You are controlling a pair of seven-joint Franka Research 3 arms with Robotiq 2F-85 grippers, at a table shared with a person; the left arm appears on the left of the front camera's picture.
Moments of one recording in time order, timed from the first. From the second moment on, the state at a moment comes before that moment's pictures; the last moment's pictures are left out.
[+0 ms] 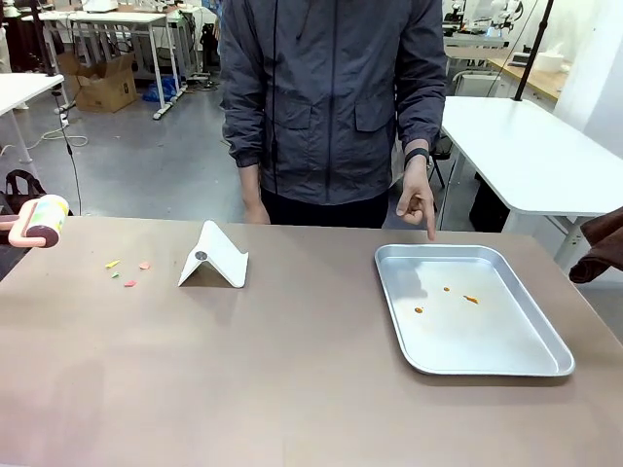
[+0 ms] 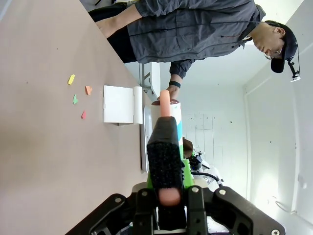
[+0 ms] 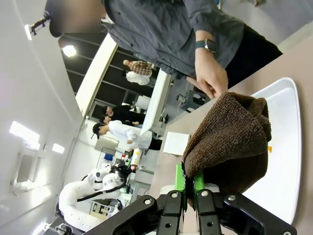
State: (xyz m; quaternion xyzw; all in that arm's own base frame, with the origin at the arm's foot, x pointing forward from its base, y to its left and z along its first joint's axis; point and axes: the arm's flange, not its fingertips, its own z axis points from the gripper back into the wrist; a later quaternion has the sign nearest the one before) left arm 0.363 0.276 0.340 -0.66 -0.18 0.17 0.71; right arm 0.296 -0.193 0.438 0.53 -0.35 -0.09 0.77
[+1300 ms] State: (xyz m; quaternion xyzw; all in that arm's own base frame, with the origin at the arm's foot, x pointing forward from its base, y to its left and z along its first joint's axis) left arm 0.362 0.277 0.339 -0.66 -0.18 0.17 0.71; right arm 0.471 -0.061 0.428 0.18 -0.13 0.18 0.96
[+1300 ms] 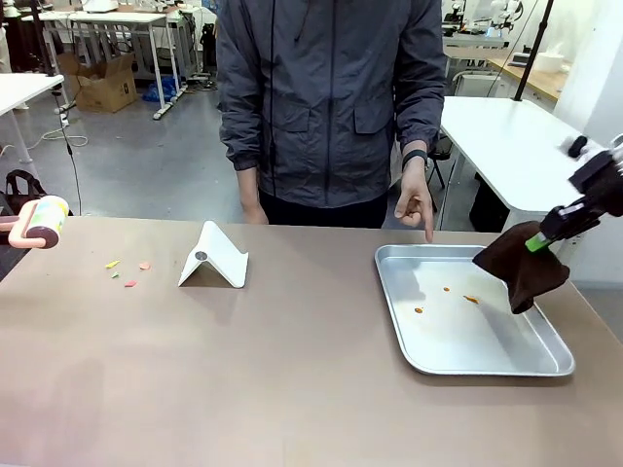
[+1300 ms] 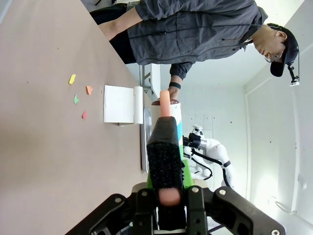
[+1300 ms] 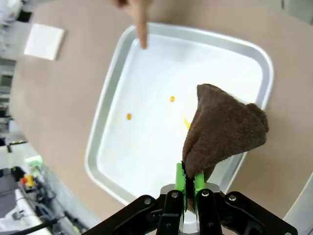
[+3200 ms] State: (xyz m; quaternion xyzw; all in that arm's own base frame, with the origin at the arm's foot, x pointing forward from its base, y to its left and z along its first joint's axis) left arm 0.362 0.277 0.338 -0.66 -0.18 0.17 0.71; right arm 0.501 0.090 0.301 0.27 0.02 0.35 0.90
